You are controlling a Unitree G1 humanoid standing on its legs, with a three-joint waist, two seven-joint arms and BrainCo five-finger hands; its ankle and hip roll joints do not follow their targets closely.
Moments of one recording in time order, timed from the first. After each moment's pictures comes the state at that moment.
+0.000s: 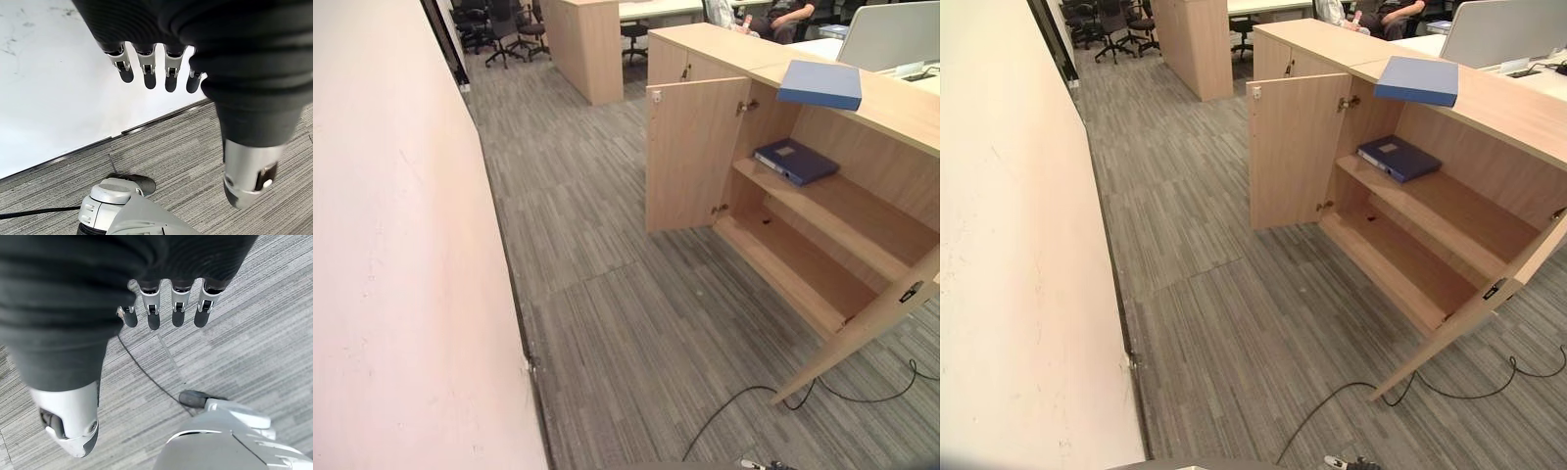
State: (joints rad) left arm 0.09 0.23 -0.08 1.33 -0.14 -0.05 0.05; right arm 0.00 -0.26 0.11 1.34 0.22 -0.01 -0.01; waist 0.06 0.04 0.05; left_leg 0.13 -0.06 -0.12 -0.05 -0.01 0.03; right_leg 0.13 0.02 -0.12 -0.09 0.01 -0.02
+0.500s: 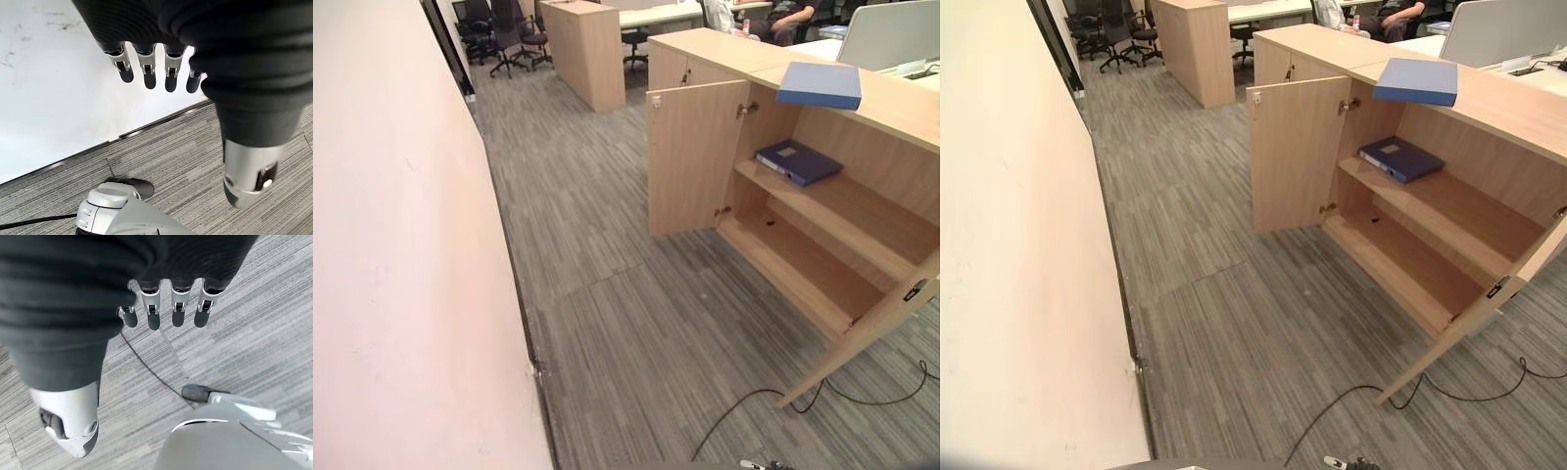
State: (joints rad) left arm 0.09 0.20 -0.09 1.33 -0.13 -0.05 0.05; right arm 0.01 -0.26 0.11 1.34 0.22 -0.01 -0.01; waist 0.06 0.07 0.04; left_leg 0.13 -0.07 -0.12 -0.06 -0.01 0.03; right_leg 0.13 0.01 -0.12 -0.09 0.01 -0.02
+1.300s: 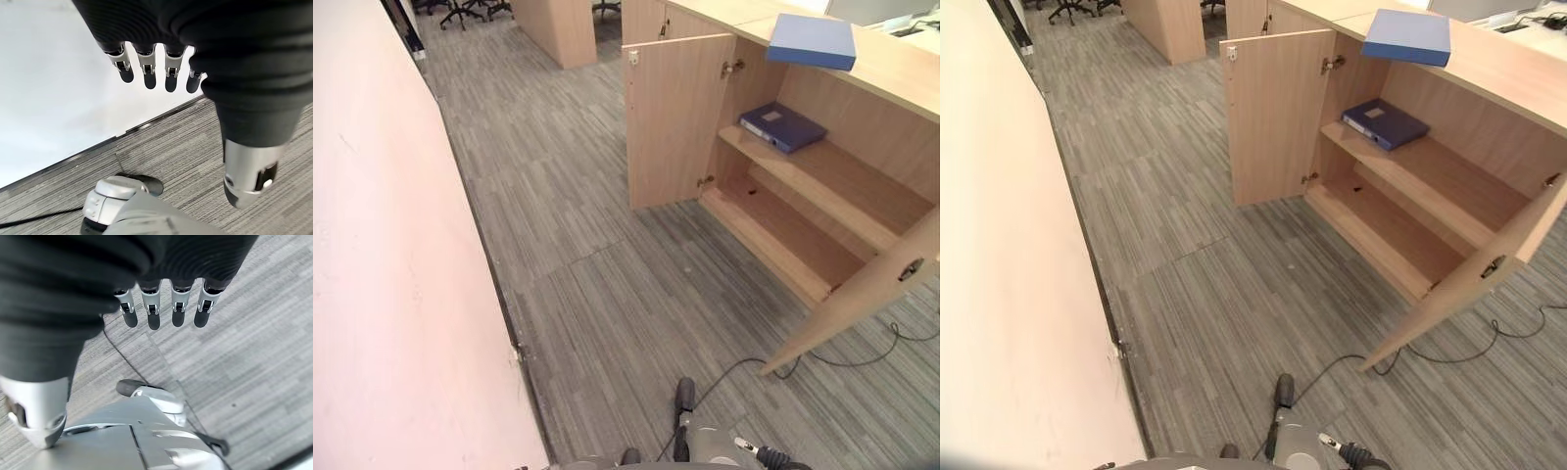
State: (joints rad) left arm 0.07 0.19 -0.04 1.40 -0.13 -0.05 0.06; right arm -0.04 -0.25 0.12 1.35 0.22 -0.01 -0.01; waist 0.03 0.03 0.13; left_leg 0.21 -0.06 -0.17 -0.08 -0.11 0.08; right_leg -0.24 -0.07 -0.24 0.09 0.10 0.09
